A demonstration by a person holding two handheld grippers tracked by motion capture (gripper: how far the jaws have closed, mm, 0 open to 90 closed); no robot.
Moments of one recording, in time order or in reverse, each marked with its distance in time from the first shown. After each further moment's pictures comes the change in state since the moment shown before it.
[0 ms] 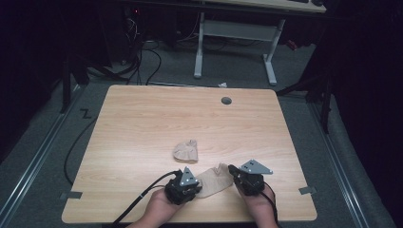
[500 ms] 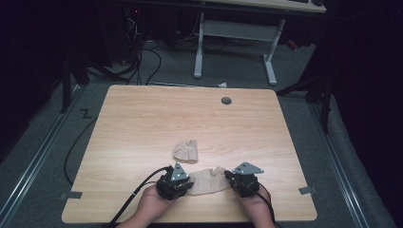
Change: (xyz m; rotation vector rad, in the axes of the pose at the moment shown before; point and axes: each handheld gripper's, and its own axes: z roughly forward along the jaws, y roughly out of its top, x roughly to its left) left arm 0.019 -0.007 -0.010 0.011 0.044 -0.011; right arm 0.005 -0.013 0.020 0.109 0.045 -0.034
